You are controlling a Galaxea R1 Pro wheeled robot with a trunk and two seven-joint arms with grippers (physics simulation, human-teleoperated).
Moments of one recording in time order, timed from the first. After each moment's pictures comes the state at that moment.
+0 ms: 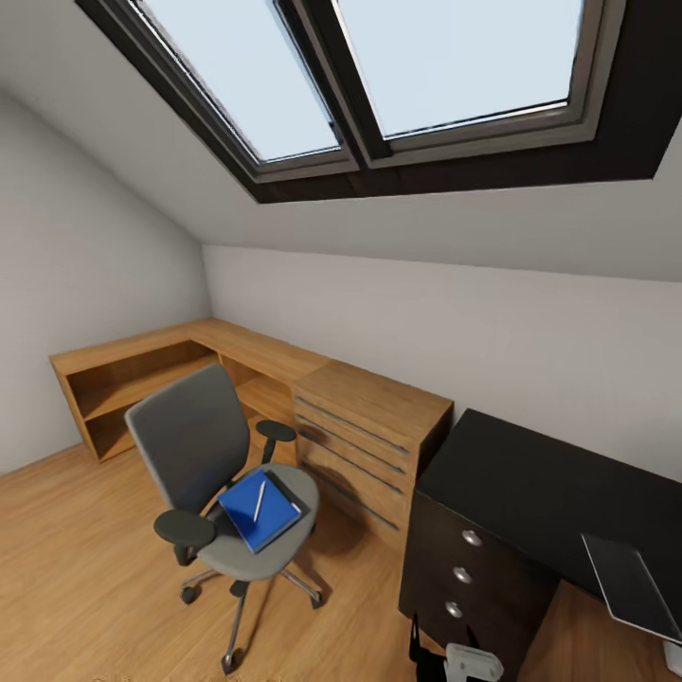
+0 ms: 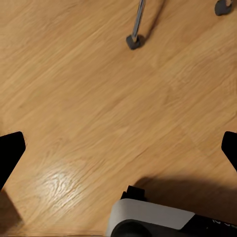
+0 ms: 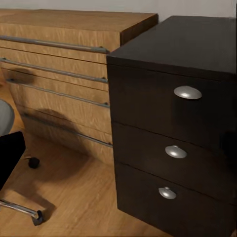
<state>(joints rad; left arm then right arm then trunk) 0.00 -0.07 0.14 -0.54 -0.03 -0.09 0.22 -0.37 0.16 -0.10 0.01 0.22 -1.04 -0.37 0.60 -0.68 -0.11</state>
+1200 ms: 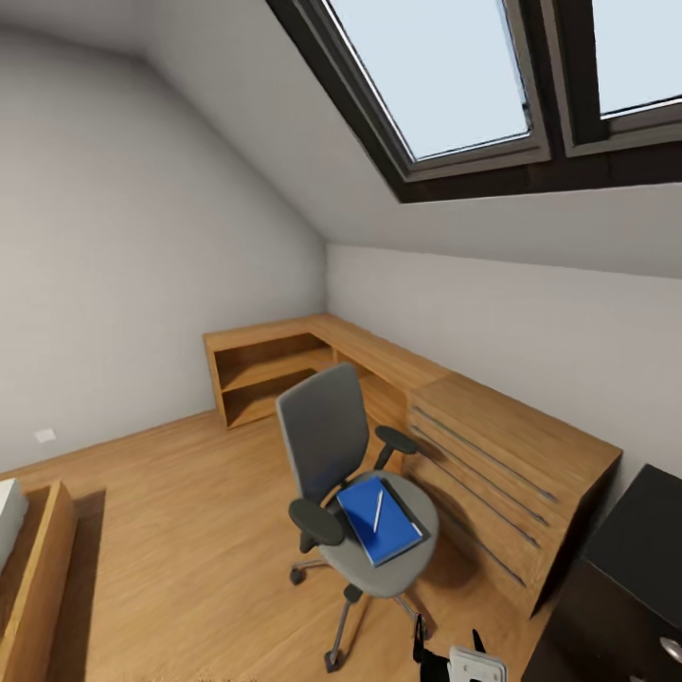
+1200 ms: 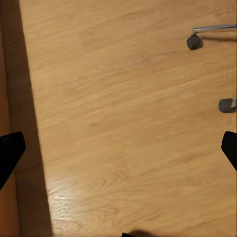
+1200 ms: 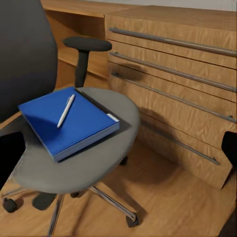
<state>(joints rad) 0.00 -0.07 0.15 -0.53 -0.02 -0.30 0.23 -0.37 0.16 -0.09 0.00 0.23 -1.04 -0.41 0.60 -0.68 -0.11</state>
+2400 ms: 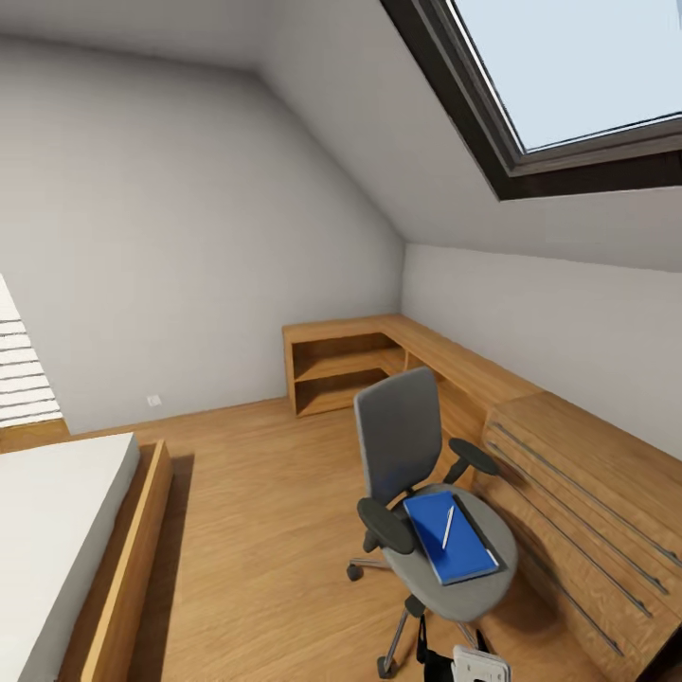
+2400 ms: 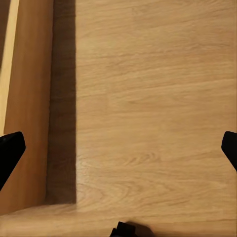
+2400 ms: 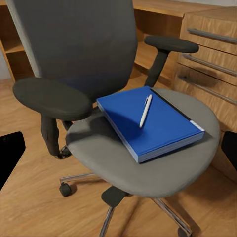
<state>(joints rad) 0.00 -0.07 0.11 -0.49 0.00 -0.30 0.23 -0.37 0.14 -0.09 0.00 0.23 -1.05 -0.40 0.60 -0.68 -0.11</state>
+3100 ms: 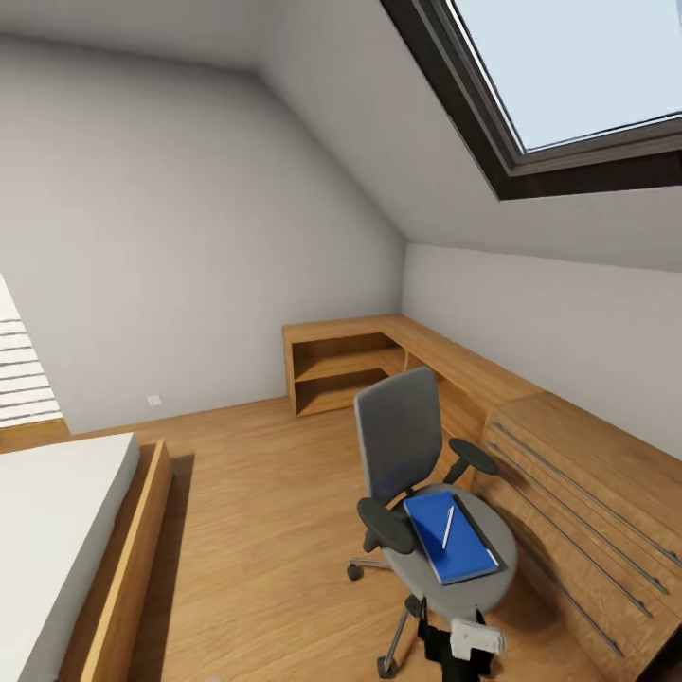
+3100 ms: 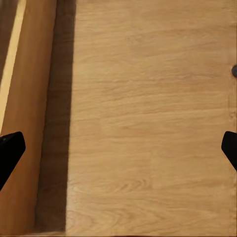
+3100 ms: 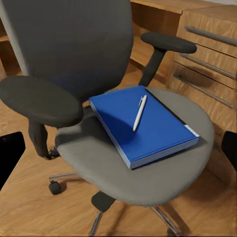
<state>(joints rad) 0.00 -0.08 0.11 -0.63 0.01 -0.26 0.23 -0.38 0.14 -0.09 -0.10 0.22 -0.88 -0.40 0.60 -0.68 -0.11</state>
